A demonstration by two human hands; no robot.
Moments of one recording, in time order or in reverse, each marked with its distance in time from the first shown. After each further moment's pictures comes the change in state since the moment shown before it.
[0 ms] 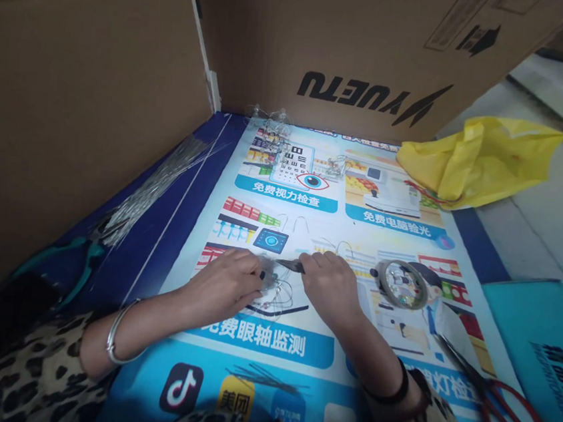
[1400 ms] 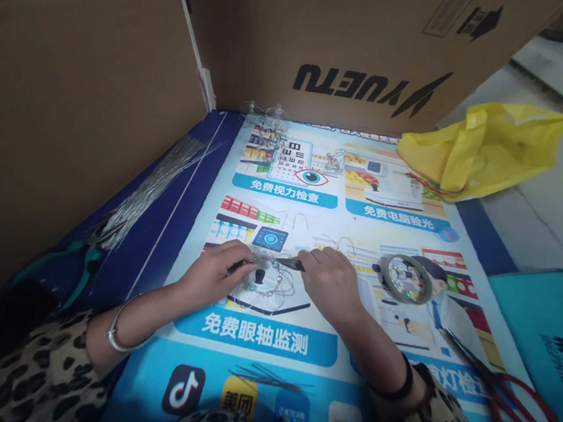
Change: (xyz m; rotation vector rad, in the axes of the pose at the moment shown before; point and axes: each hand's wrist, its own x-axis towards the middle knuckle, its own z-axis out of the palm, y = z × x) left_hand -0.003 -0.021 0.010 -0.294 0.269 -0.159; right_hand 0.001 -0.001 0.001 0.059 -0.040 0.022
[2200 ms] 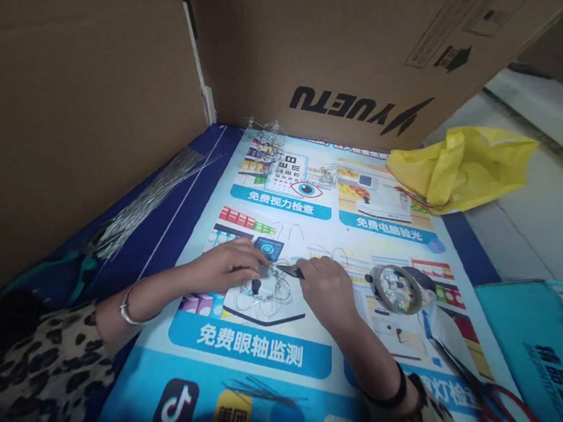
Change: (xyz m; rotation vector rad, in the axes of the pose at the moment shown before) left_hand 0.034 -0.017 -0.013 -0.089 -0.278 0.242; right_hand 0.000 0.006 0.005 0.008 0.093 0.015
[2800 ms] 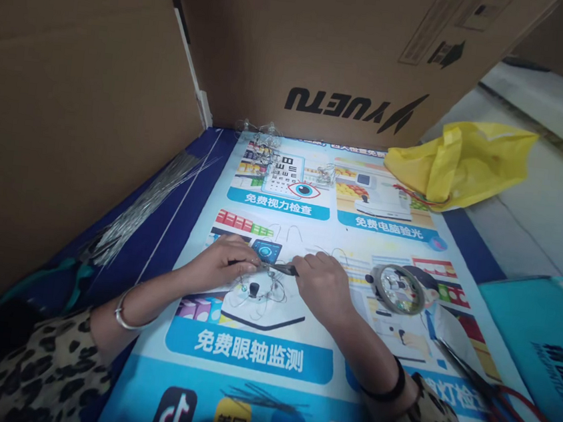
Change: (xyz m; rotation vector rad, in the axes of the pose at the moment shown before) left_hand 0.004 -0.004 0.002 0.013 0.143 -0.080; right_hand 0.008 0.002 0.005 -0.030 0.070 -0.044
